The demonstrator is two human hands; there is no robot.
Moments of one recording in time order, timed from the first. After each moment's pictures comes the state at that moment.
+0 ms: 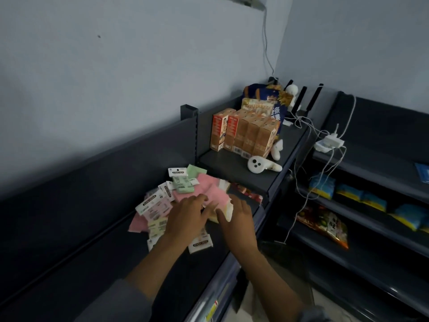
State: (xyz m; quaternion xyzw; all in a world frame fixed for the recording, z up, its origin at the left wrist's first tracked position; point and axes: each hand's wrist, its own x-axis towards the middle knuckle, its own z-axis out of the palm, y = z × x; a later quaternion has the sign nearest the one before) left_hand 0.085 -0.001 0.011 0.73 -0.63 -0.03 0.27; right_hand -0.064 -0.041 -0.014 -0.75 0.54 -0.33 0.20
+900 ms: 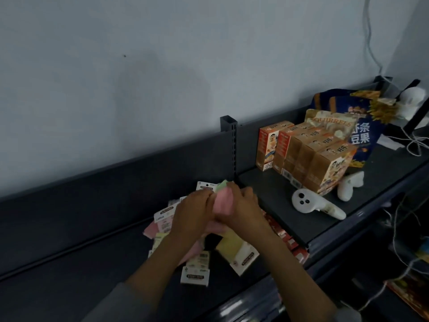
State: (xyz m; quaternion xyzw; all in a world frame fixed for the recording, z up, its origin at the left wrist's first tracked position) left_hand 0.085 -0.074 0.039 0.83 -0.47 0.06 0.31; right_hand -0.028 -0.185 0.031 -0.88 0.29 -0.17 0.34
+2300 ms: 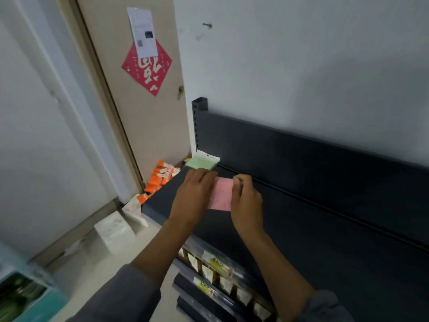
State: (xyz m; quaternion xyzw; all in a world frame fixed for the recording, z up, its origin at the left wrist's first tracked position) left_hand 0.174 0.663 0.043 0.95 -0.07 0.27 0.14; right_hand 0.189 0.509 0.033 -0.85 -0.09 -0.17 0.49
